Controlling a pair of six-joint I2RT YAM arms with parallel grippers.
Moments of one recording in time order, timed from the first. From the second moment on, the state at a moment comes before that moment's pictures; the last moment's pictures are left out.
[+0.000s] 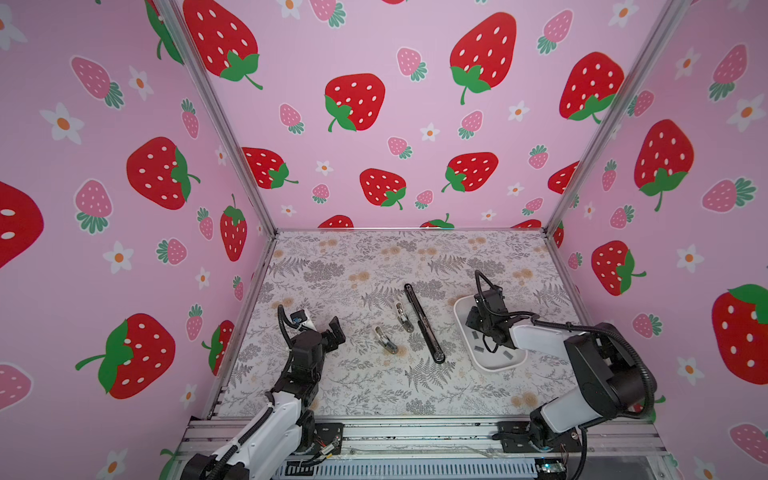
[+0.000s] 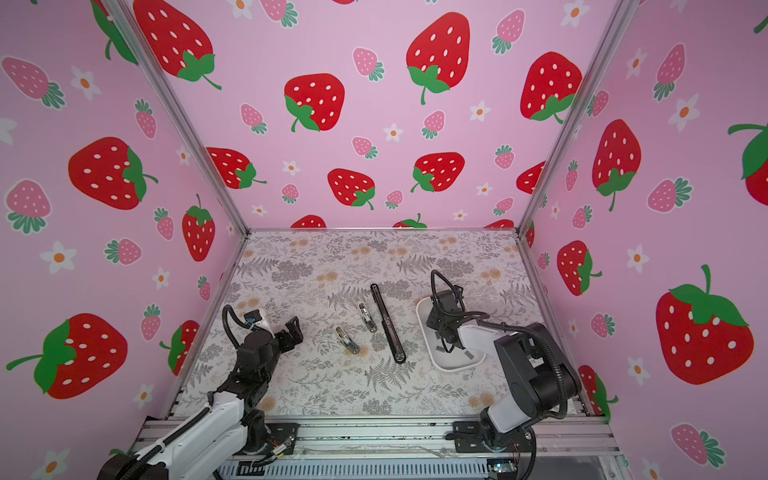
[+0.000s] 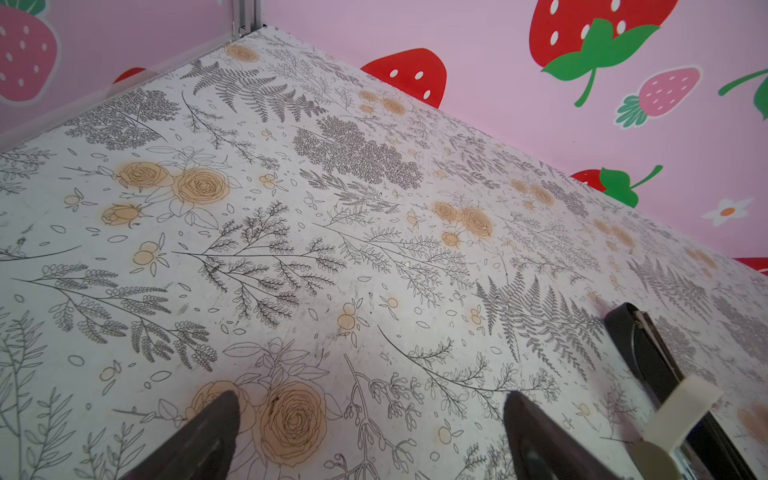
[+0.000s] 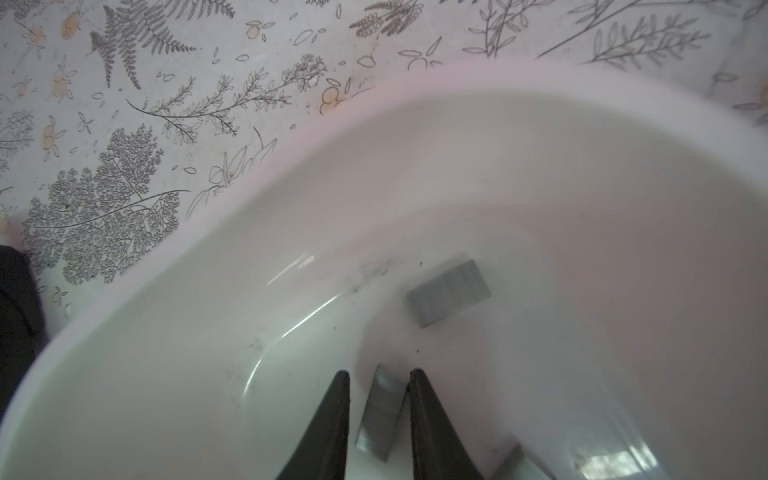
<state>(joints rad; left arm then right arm) -0.22 0.81 0.10 0.28 -0.28 -0.48 0.52 1.56 0.64 0.00 0.21 0.71</state>
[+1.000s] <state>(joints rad) -0.22 0.83 0.11 0.27 -0.28 -0.48 0.61 1.67 0.80 -0.18 0.37 0.65</state>
